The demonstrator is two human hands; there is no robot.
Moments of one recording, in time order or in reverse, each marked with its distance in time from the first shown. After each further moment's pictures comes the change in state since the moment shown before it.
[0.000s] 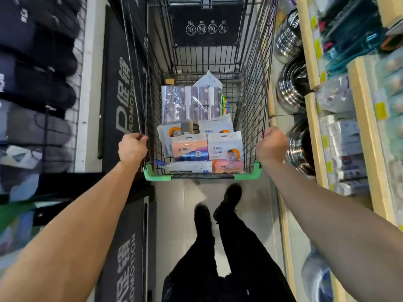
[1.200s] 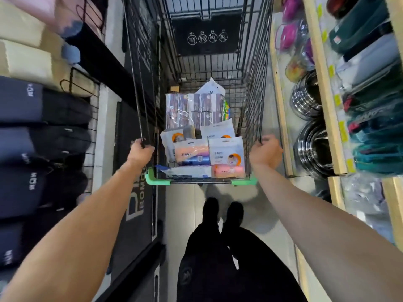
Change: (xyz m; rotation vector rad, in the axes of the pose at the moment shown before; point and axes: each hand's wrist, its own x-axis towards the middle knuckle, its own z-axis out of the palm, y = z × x) left_hand 0.242 0.275 -0.016 -0.054 -0.160 -0.063; right_hand 0.275 -0.239 0.046 0.248 -0.050 0.253
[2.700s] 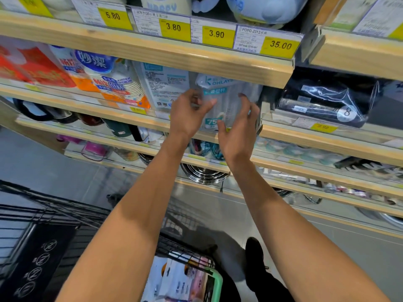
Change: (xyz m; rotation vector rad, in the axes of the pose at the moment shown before) left_hand -0.317 0.447 0.369 0.318 -1.012 1.483; right_hand 0.137 0.011 -0.287 0.206 0.992 0.331
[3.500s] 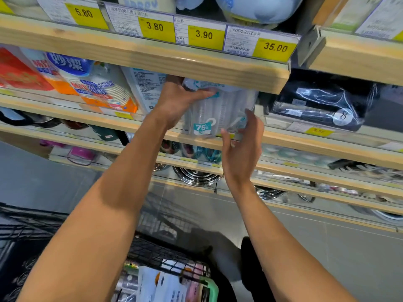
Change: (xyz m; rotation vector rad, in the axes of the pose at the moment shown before) left_hand 0.042 0.019 -0.004 -0.442 -0.192 -0.025; right_hand -0.010 0.035 0.005 0.226 0.199 -0.062
